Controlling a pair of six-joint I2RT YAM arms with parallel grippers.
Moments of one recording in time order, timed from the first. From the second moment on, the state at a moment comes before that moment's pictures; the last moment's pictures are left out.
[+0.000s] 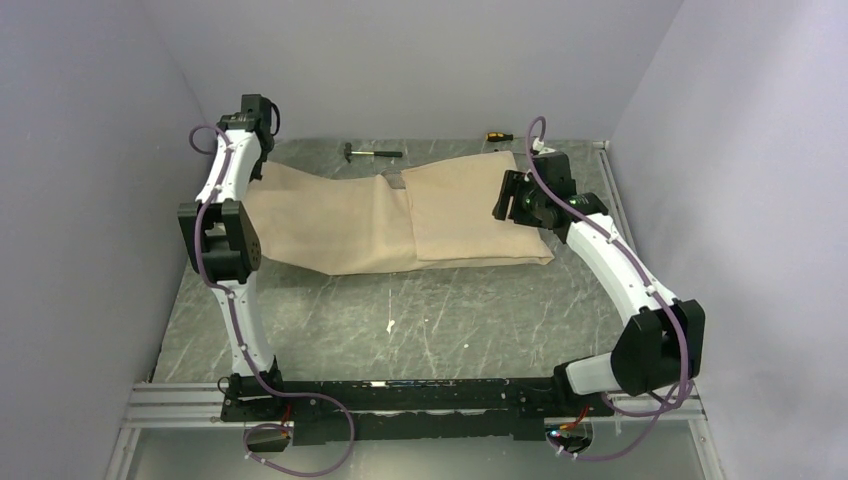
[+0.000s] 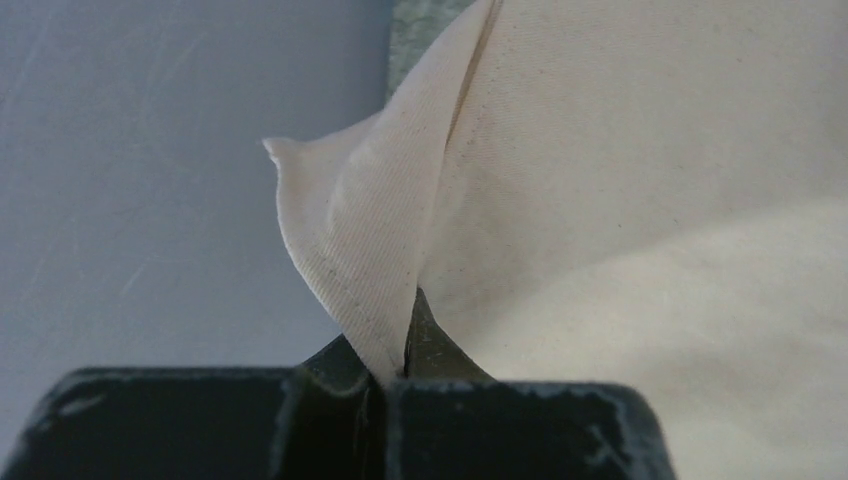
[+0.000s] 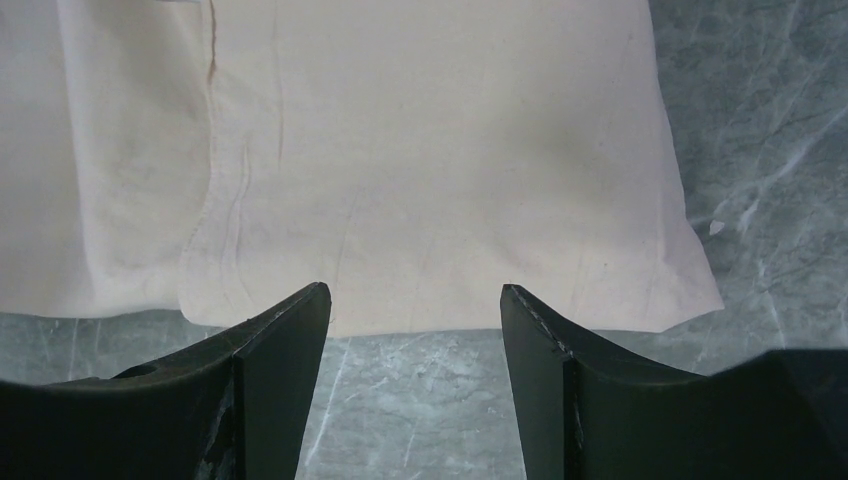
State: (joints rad) left arm 0.06 2.16 2.08 -1.04 -0.58 0.15; right arm 0.25 1.38 1.17 -0.55 -0.01 0.40
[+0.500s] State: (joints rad) left arm 0.06 2.20 2.09 -1.02 -0.78 0.04; right arm 0.23 1.43 1.23 -0.58 -0.05 0.39
